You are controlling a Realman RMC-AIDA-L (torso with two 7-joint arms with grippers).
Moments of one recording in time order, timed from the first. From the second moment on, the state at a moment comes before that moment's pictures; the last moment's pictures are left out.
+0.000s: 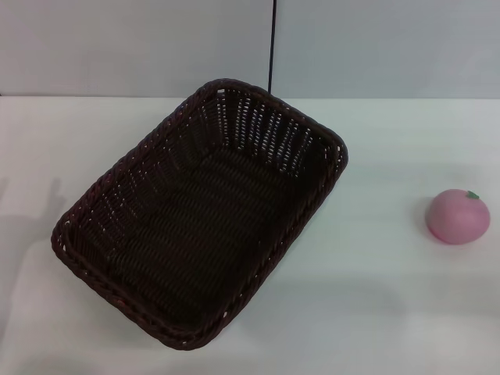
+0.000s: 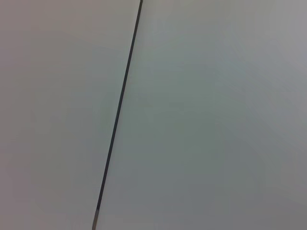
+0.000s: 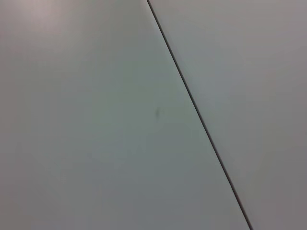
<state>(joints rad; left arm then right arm) -0.20 -2.07 0.56 -0.15 0.93 1.75 -0.33 0.38 2.08 0.04 0.04 -1.26 -1.72 0.50</state>
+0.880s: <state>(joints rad) -0.07 -2.03 0.84 0.62 1.12 1.60 -1.12 0.30 2.08 0.03 0.04 -1.26 -1.76 0.51</state>
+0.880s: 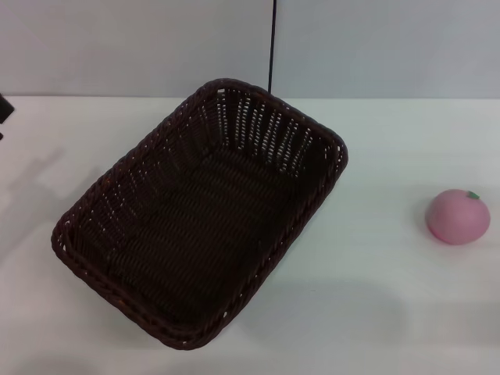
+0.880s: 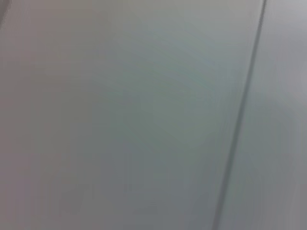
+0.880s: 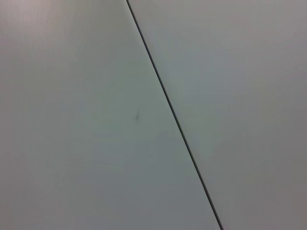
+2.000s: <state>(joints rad) -0.17 -2.07 1.04 1.56 2.09 1.50 -2.06 0.27 2.08 0.02 0.09 -1.26 -1.77 0.58</state>
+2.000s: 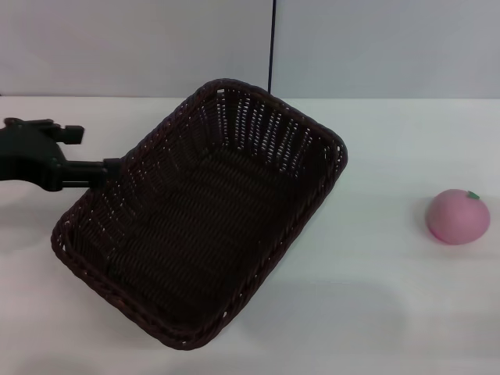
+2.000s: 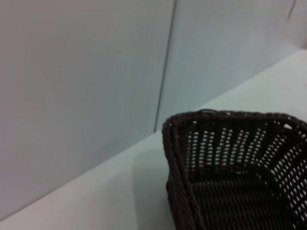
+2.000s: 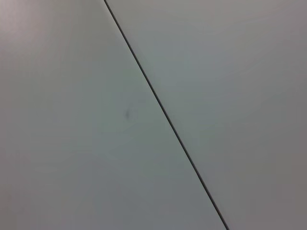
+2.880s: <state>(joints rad) -0.17 -2.07 1.33 1.55 2.27 1.30 -2.12 0.27 2.08 0.02 0.09 -1.26 -1.76 0.58</state>
